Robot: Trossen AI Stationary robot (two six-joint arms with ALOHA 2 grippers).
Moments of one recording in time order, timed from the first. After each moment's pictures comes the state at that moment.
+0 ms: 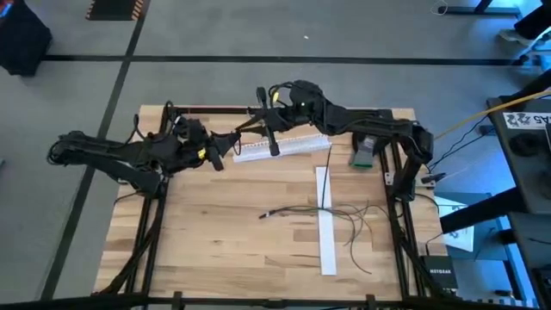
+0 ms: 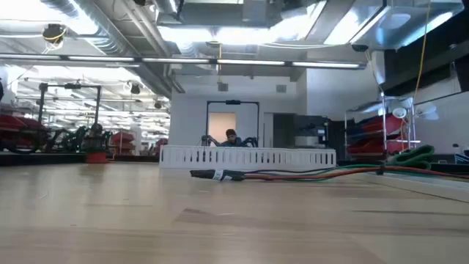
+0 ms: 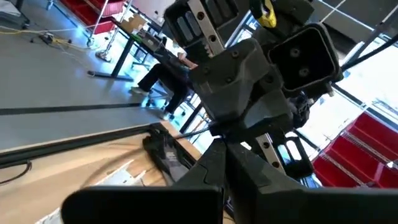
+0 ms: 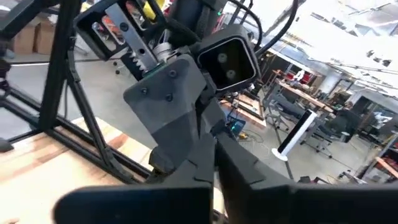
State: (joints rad) left arm -0.16 0.98 0.92 0.10 -0.66 -0.58; right arm -0.25 1.80 1.68 0.11 -0.54 -0.47
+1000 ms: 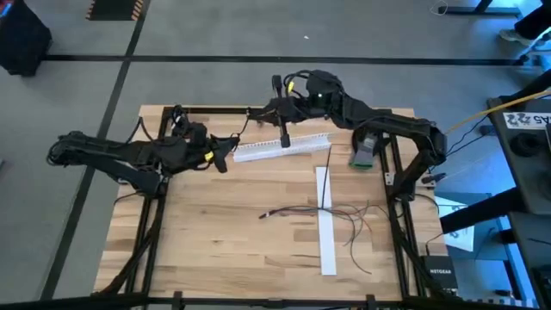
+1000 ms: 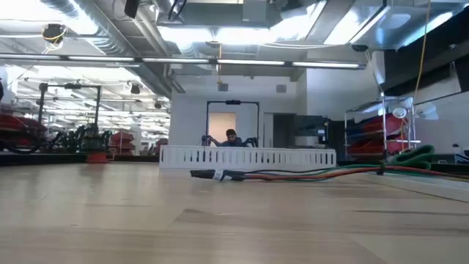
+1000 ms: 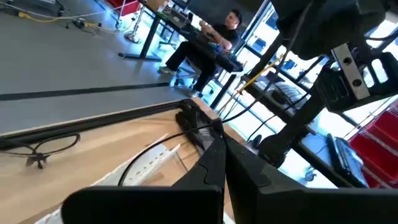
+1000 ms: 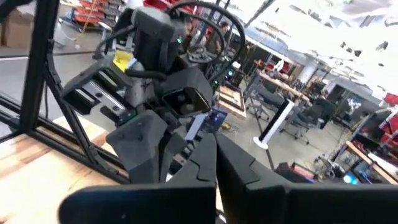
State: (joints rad) left arm -0.15 0.97 0.92 -0.10 -0.69 -0.65; right arm -0.28 1.68 1.68 0.00 -0.46 -0.45
